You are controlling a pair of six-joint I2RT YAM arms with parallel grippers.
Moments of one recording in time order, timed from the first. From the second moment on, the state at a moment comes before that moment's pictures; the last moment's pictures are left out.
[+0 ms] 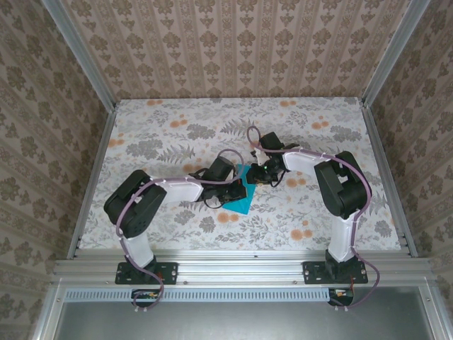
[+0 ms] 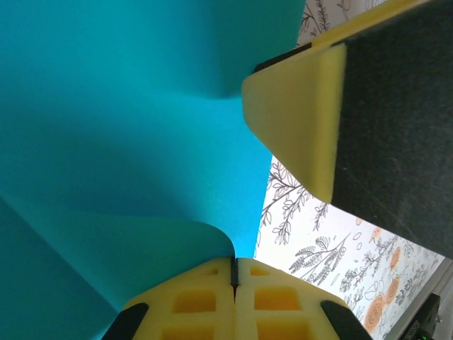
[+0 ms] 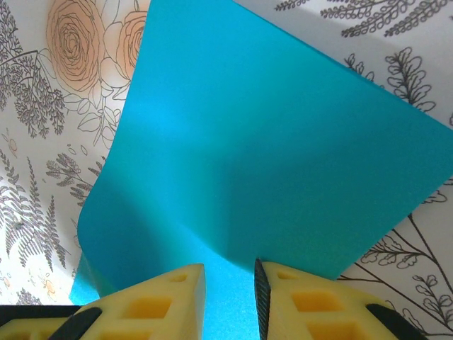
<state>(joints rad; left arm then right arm) -0.81 1.79 0.90 0.00 0.38 -0.88 0.42 1.94 1.21 -0.49 -0.43 0.34</state>
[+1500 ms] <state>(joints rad) -0.80 1.87 0.95 0.03 0.37 -0.88 0.42 1.95 1.22 -0.52 -0.42 0.34</state>
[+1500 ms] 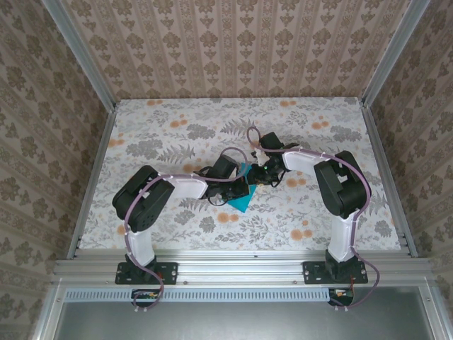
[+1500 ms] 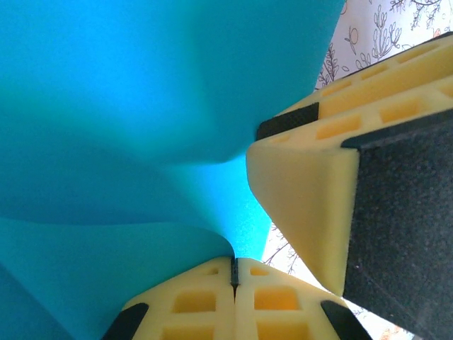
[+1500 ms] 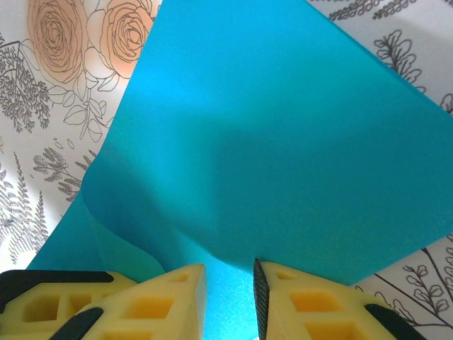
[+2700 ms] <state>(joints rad) -0.79 1.91 0.99 0.04 0.42 -0.84 0.41 1.95 1.23 -0.53 -0.39 0.32</state>
